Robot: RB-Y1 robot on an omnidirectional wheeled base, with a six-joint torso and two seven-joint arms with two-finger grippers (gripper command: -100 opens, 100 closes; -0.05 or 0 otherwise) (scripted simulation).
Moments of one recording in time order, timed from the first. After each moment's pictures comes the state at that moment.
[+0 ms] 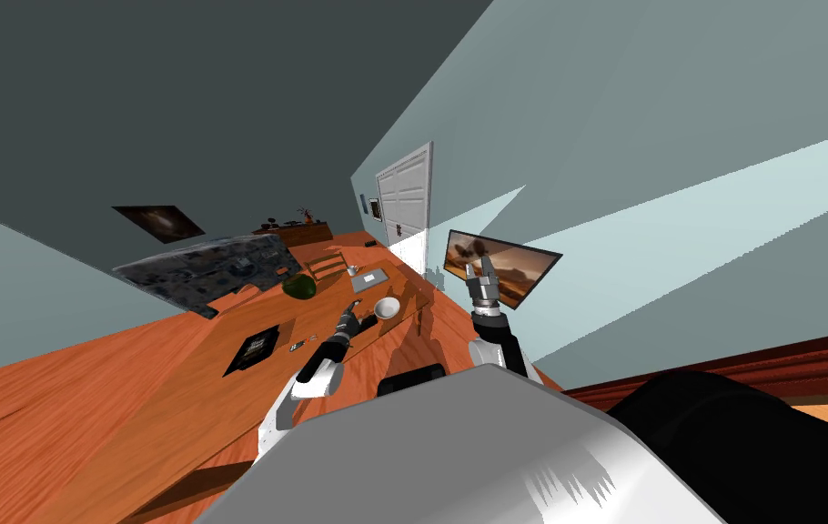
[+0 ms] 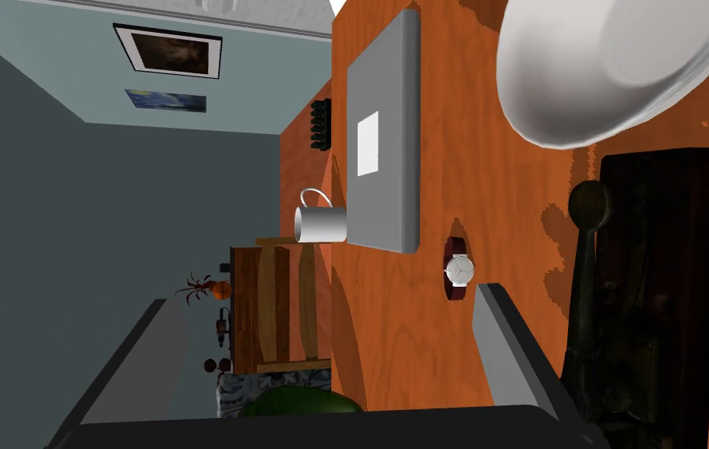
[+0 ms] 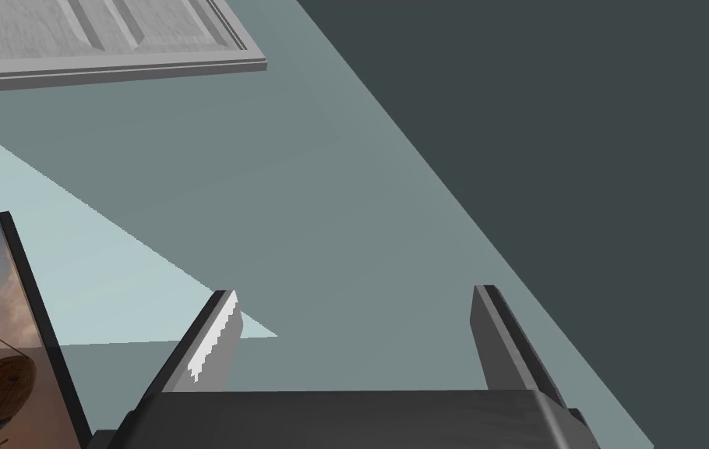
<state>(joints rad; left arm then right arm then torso) 0.25 0.30 -0.13 -1.78 0.25 0.20 0.24 0.54 0.00 0.06 -2.29 -0.03 -0.53 0.09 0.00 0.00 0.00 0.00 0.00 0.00</state>
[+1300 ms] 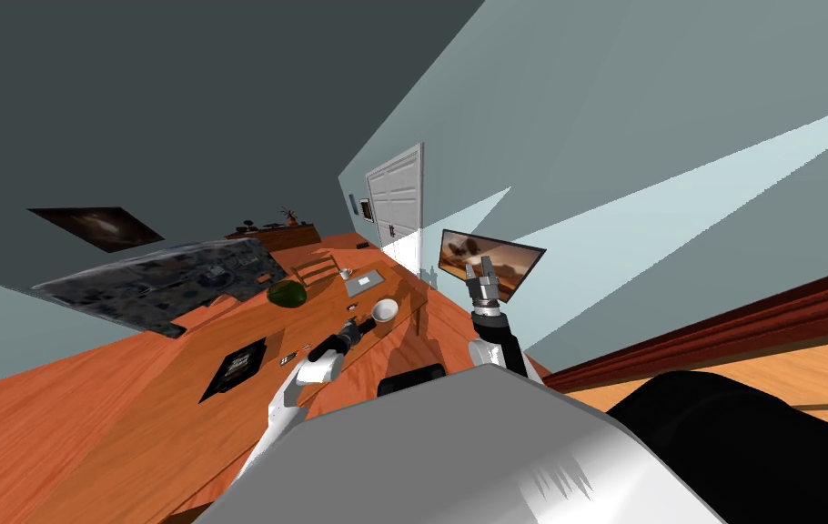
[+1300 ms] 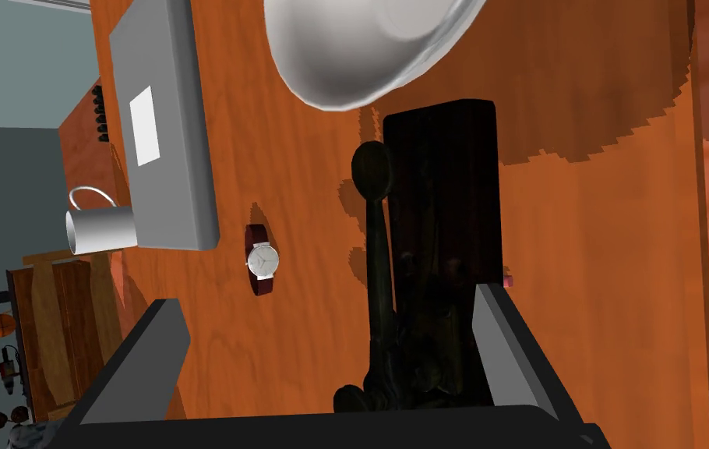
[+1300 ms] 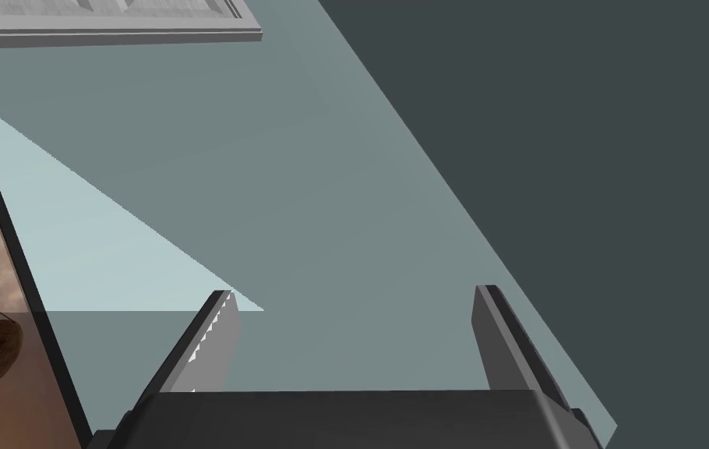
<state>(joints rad) 0.13 0.35 -0.14 -1.63 0.31 0.55 0.37 0.54 0.00 0.06 -2.29 -0.03 -0.53 0.09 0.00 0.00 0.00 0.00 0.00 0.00</state>
